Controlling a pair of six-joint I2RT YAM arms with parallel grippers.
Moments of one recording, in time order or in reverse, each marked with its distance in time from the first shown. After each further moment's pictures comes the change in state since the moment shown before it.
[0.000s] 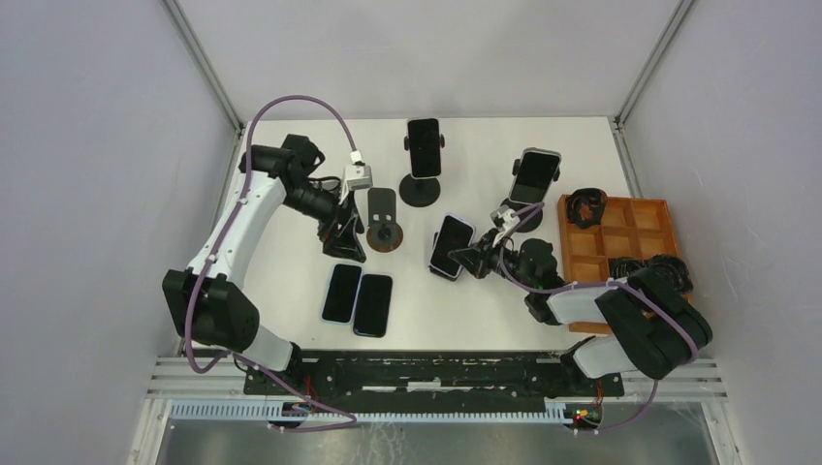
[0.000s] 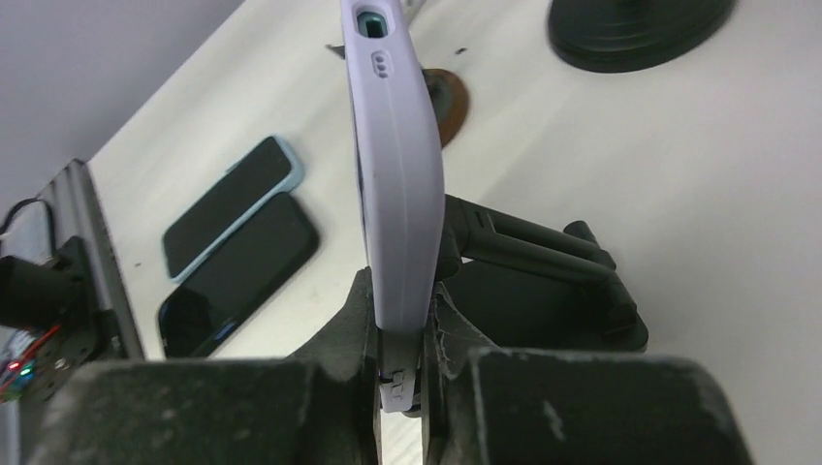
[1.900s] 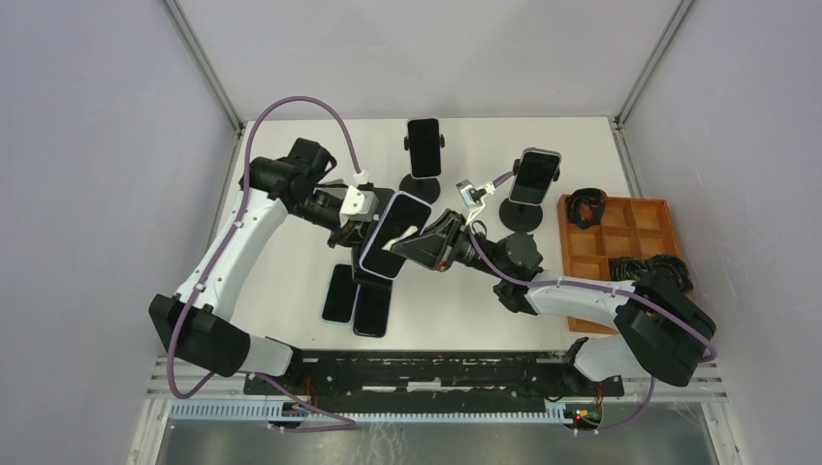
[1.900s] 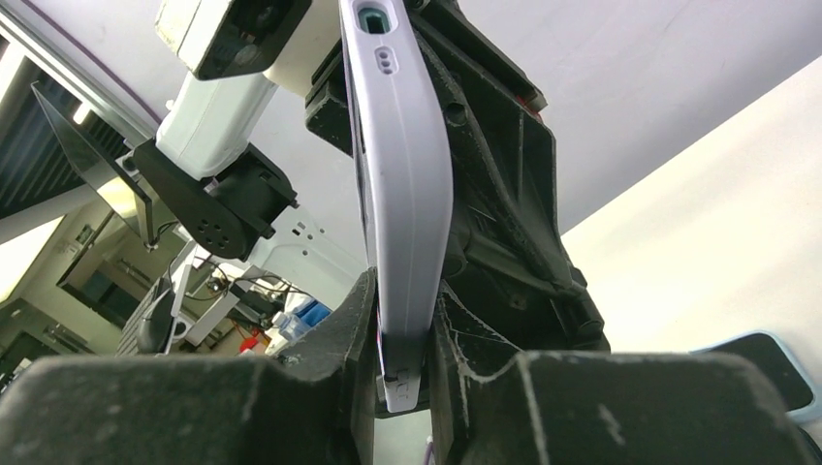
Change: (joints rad) left arm -0.126 -0.120 -0.038 0.070 0.137 0.368; right arm 0.328 -0.065 0.315 0.182 -0.068 0.609
